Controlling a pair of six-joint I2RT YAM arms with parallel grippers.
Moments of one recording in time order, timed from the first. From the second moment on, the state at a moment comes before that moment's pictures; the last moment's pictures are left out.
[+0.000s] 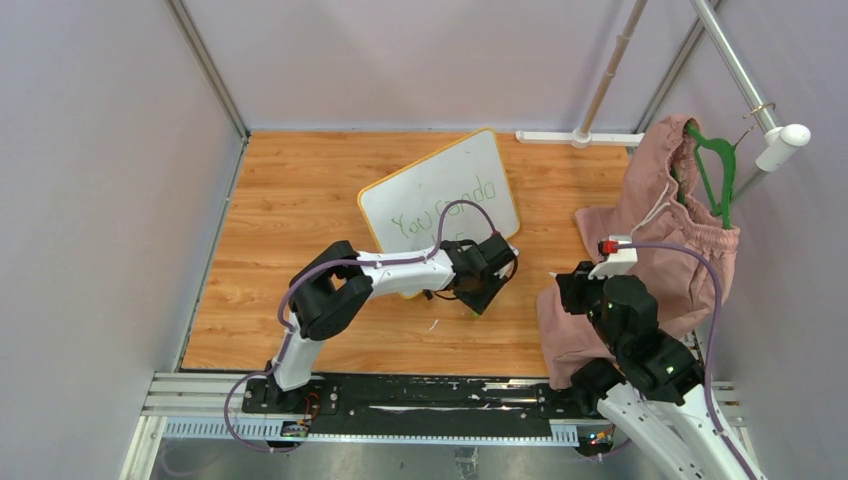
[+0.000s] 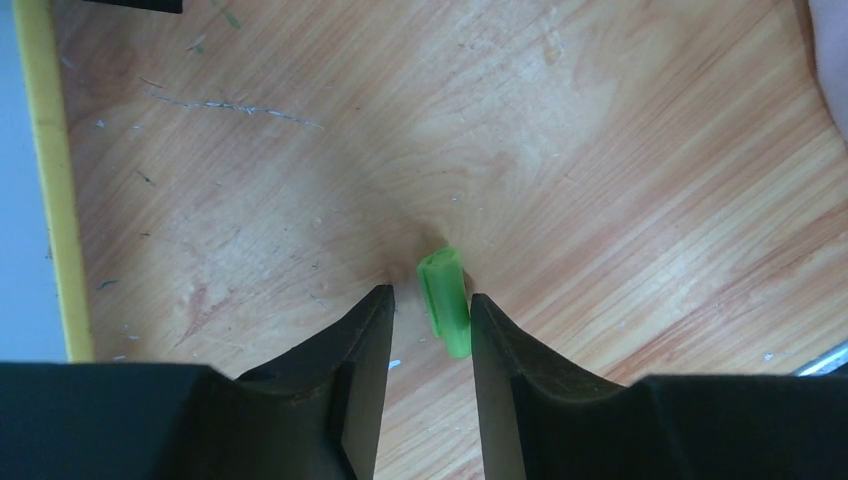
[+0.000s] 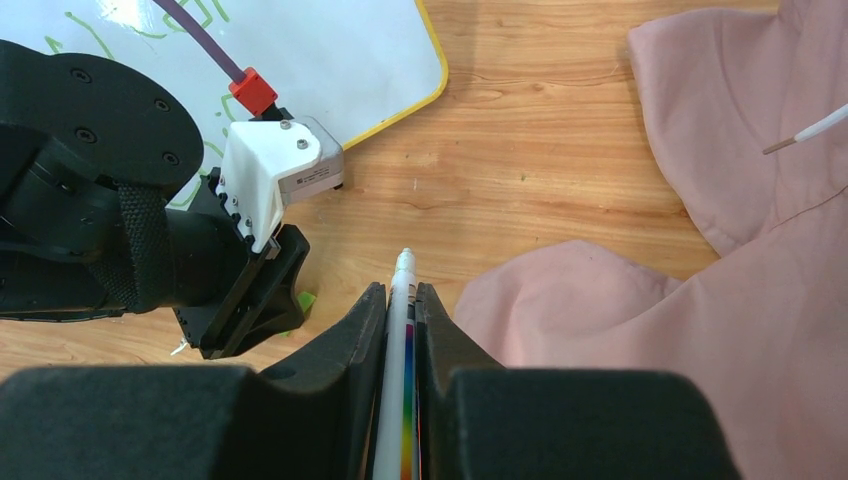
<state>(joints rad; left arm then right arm) -1.06 2.04 1.46 -0.53 -0.02 -0.36 0.56 0.32 0.64 -0.69 0.33 0.32</state>
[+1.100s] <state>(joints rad) -1.08 2.03 1.42 -0.49 -0.06 -0.34 0.56 0.30 0.64 -0.69 0.34 0.32</state>
